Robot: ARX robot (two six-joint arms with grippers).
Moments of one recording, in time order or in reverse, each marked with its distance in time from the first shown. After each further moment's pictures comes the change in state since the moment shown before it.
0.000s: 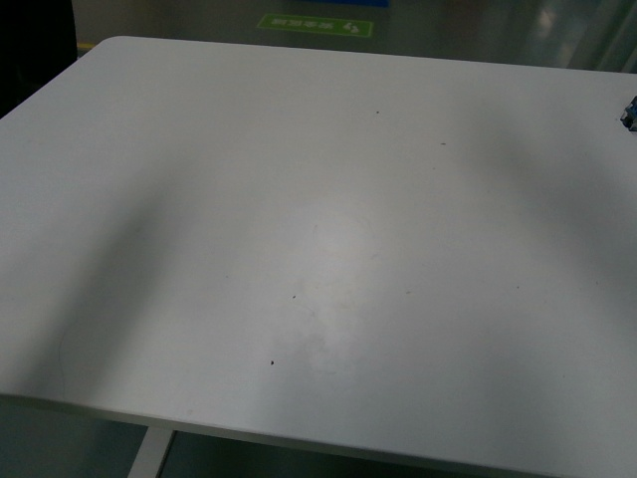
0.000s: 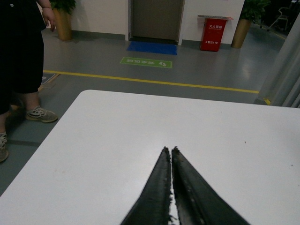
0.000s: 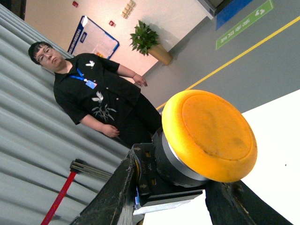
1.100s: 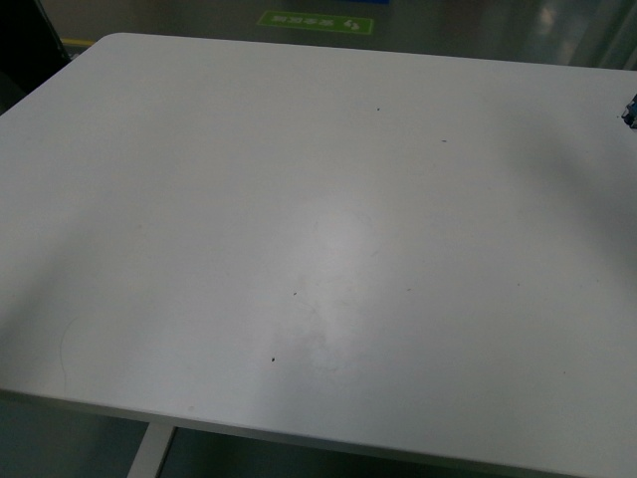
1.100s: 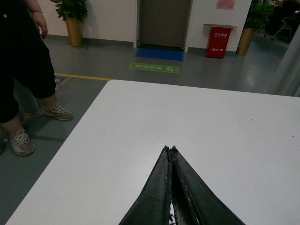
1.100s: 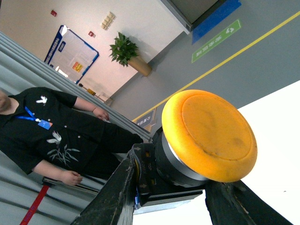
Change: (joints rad) left arm 0.213 -0.729 -0.330 -0.372 0.200 0.022; right arm -0.103 -0.048 -0.097 0.017 -0.020 -0.050
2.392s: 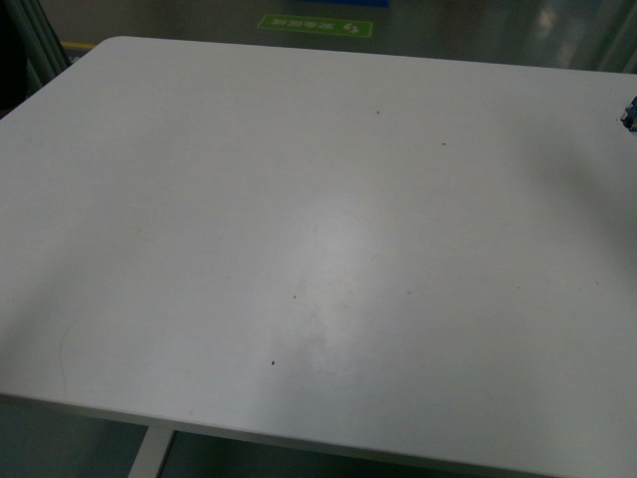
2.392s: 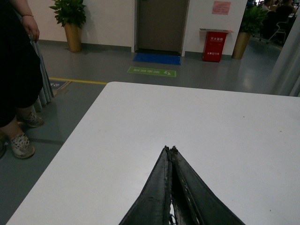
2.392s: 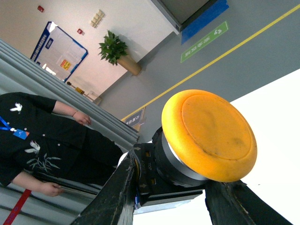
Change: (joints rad) left arm 0.000 -0.553 0.000 -0.547 0.000 0.000; right arm -0.035 -0.022 -0.055 0.000 -0.001 -0.039
